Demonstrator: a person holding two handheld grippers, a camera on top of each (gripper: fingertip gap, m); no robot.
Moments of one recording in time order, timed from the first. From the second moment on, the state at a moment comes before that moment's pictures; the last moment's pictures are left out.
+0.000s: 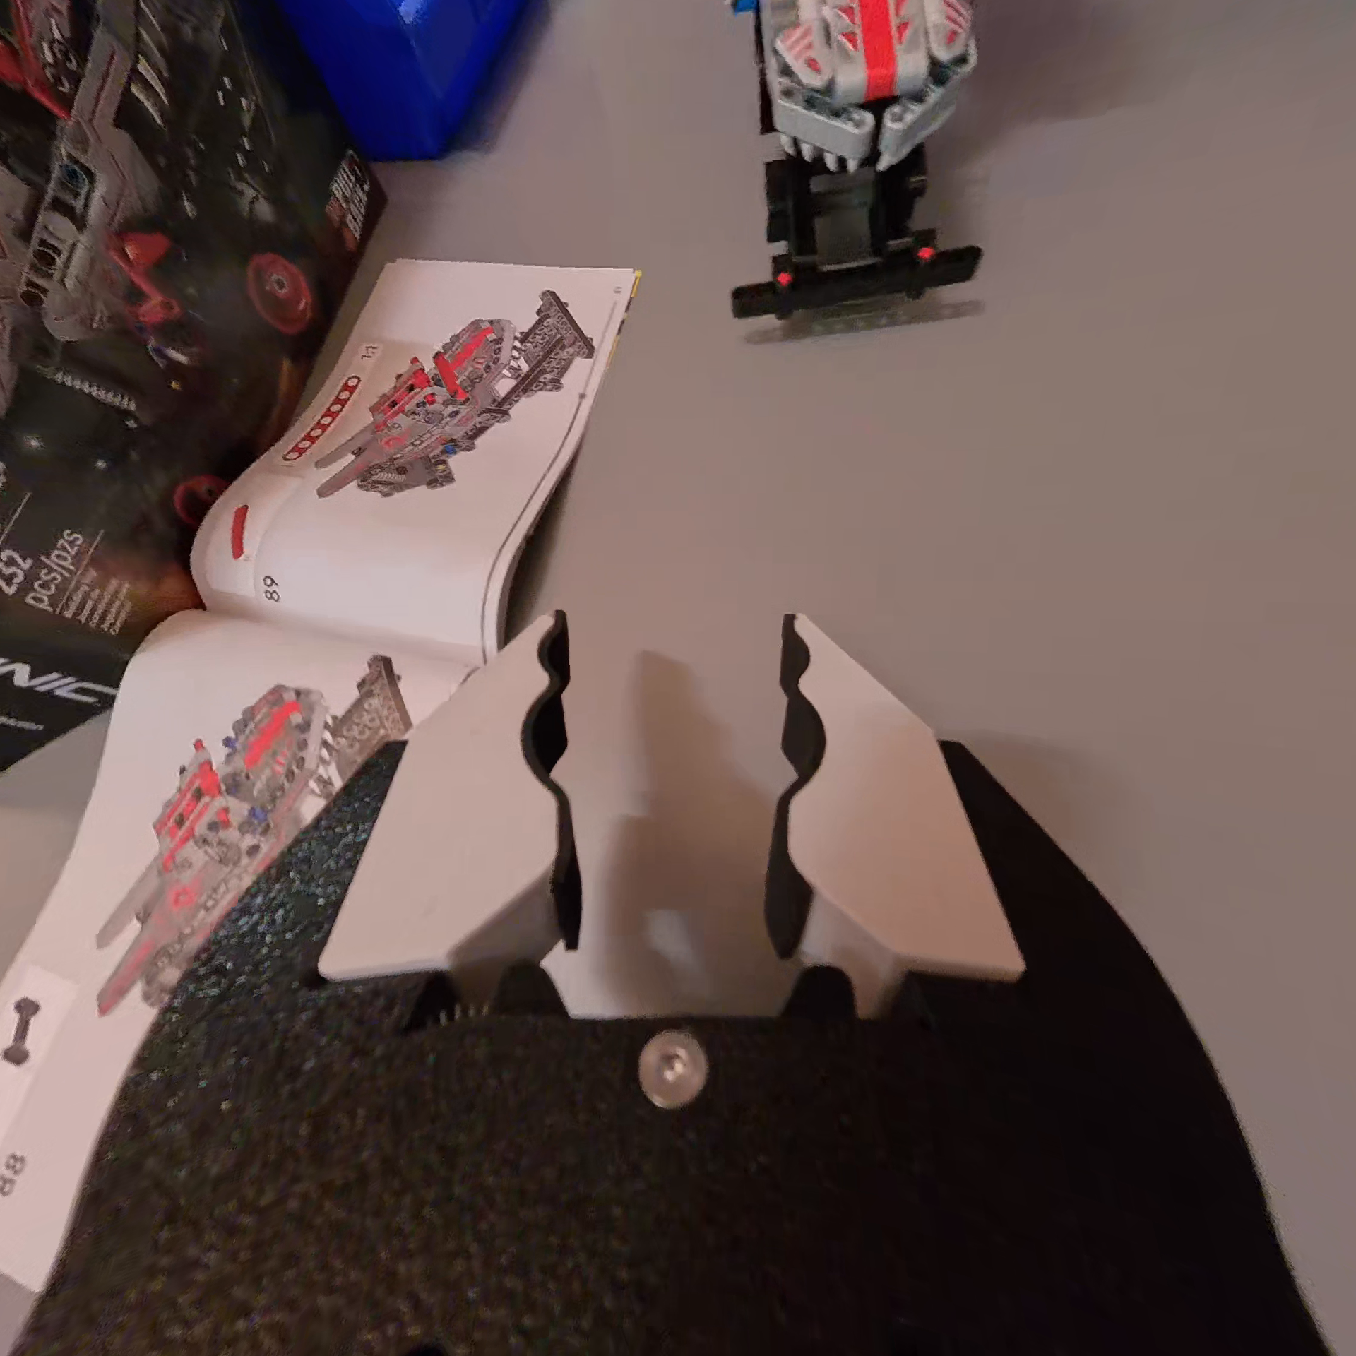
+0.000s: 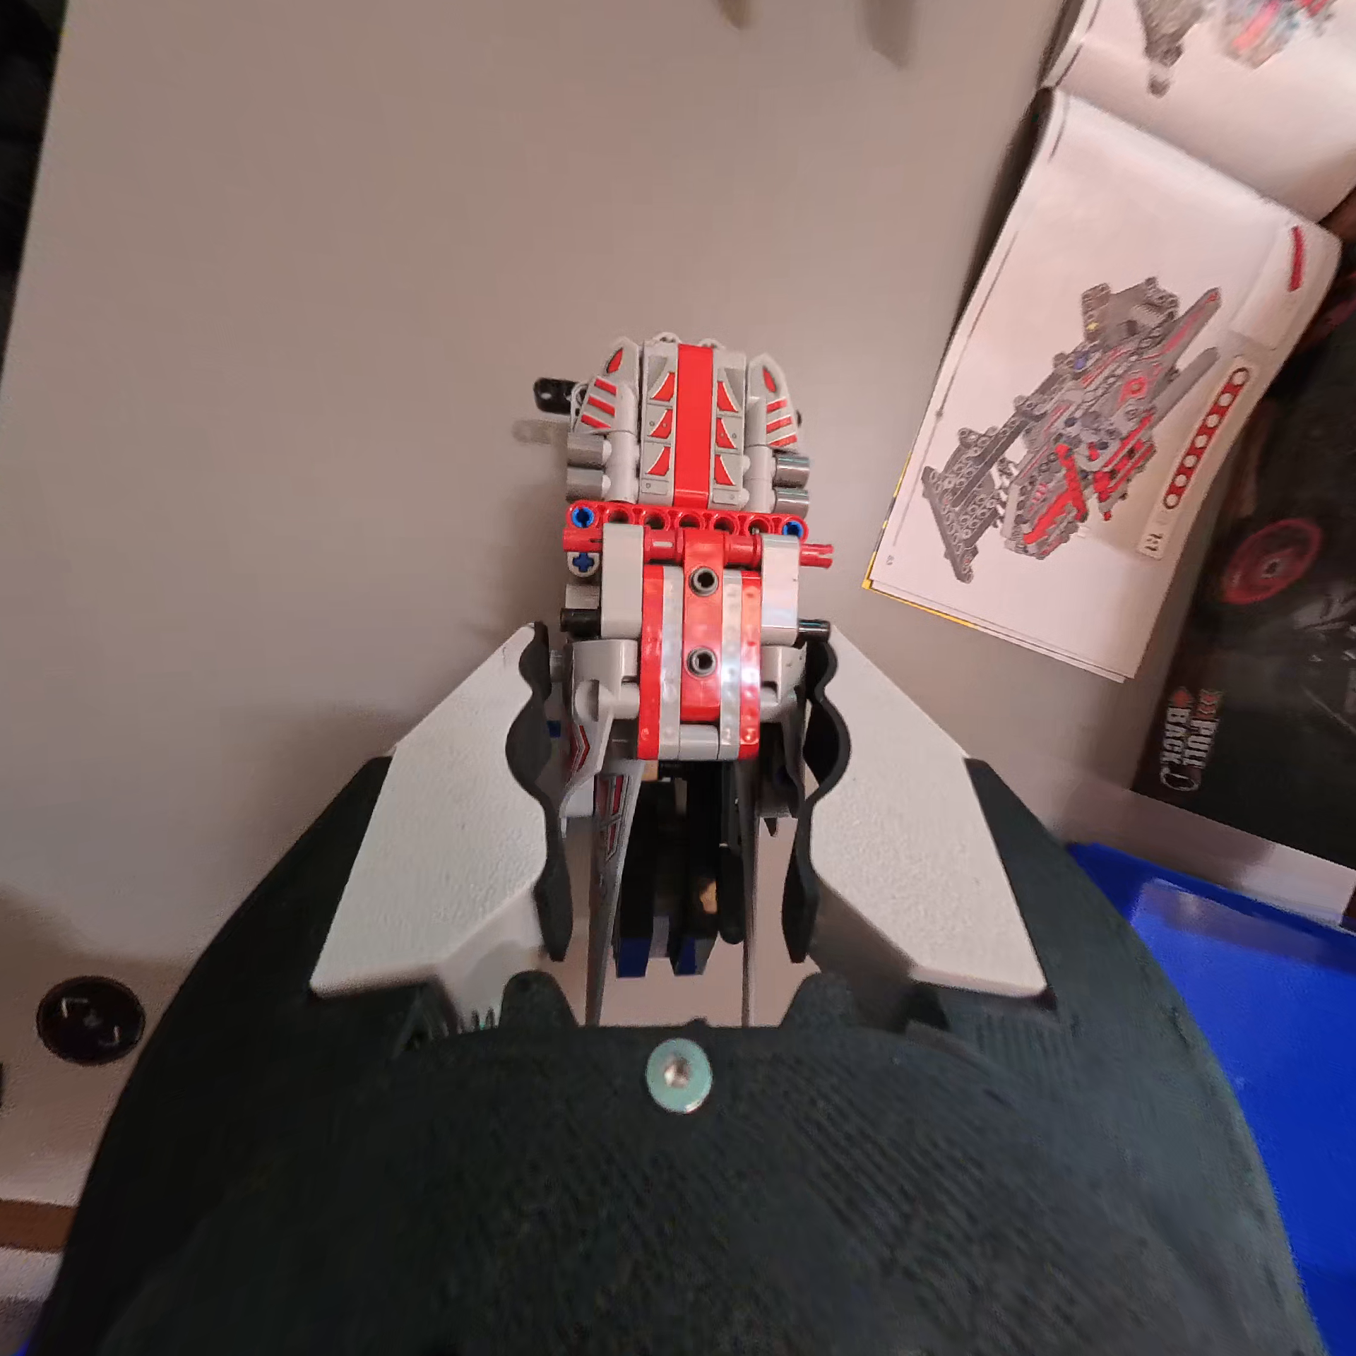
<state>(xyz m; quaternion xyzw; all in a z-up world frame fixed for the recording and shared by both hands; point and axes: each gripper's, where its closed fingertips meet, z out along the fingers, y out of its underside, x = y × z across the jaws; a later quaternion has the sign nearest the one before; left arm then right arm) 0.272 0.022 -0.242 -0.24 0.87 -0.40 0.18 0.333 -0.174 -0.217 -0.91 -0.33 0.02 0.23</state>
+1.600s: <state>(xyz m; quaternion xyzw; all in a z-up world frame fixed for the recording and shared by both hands) 0.329 -0.001 -0.280 -0.26 0.91 -0.32 0.09 0.238 -0.175 -0.189 -0.84 0.16 -0.12 0.51</state>
